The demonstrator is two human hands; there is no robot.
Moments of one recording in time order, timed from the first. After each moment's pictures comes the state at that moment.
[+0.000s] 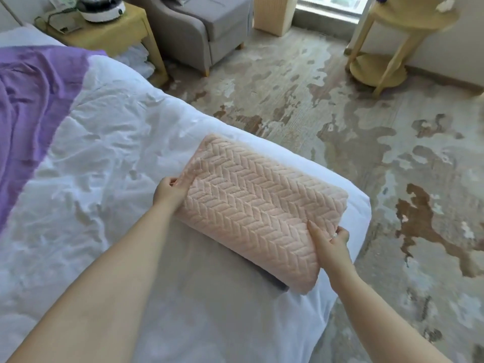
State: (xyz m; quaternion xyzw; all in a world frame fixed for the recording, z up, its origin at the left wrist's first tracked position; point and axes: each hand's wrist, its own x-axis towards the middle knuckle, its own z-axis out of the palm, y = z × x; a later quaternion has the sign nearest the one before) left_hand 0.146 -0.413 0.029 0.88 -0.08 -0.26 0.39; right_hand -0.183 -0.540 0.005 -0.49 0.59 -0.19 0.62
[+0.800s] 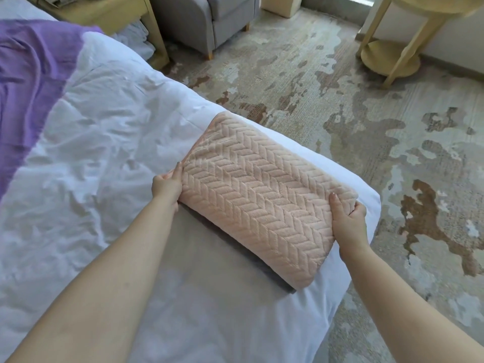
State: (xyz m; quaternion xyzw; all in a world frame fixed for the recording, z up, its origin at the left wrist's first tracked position) left_hand 0.156 -0.427 0.003 0.76 0.09 -0.28 0.58; right_hand -0.157 -0.588 0.003 -0.49 0.62 -0.25 0.56
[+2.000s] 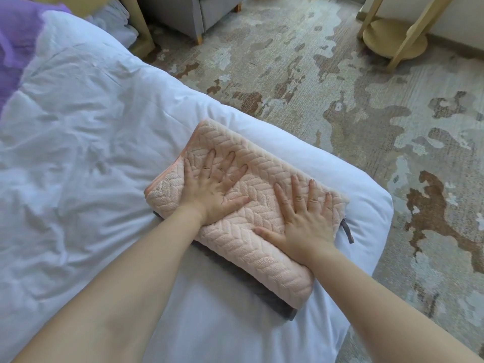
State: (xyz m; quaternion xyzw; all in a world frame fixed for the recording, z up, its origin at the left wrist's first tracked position) left_hand 0.122 -0.496 -0.065 0.83 -0.56 -0.06 -0.05; right_hand -0.097 -0.582 -0.053 -0.91 0.40 0.08 0.08
